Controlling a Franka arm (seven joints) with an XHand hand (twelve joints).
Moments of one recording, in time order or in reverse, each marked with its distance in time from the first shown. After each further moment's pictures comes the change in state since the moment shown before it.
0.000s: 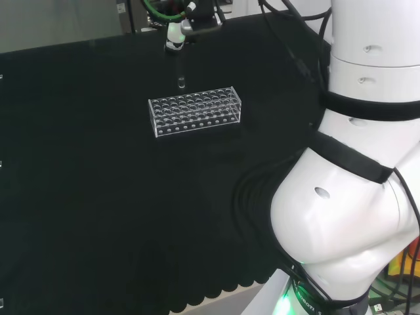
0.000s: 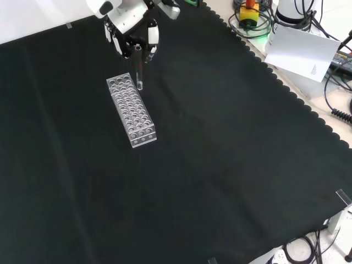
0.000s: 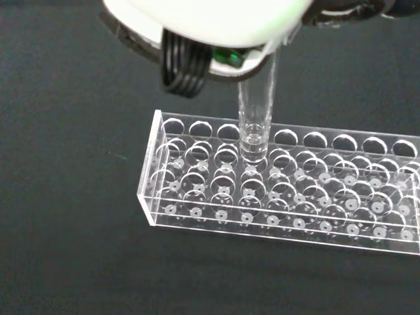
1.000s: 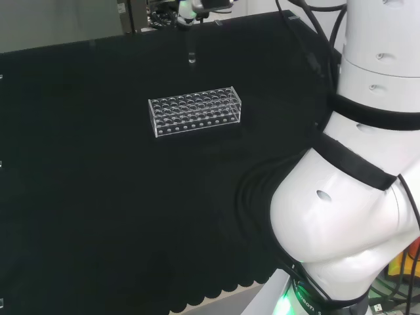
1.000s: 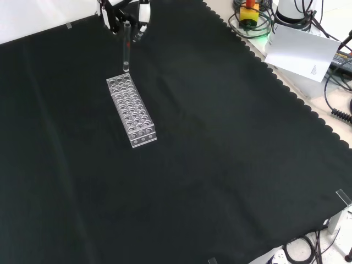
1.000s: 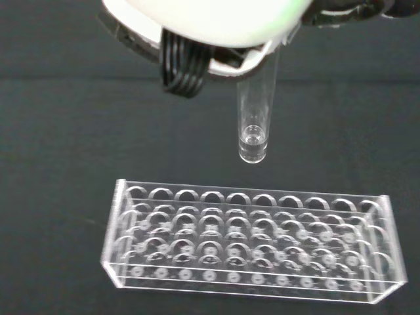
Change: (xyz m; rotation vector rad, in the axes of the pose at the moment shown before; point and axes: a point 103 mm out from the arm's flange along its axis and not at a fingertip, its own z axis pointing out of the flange) arm -0.024 -0.016 -0.046 -0.105 0.004 0.056
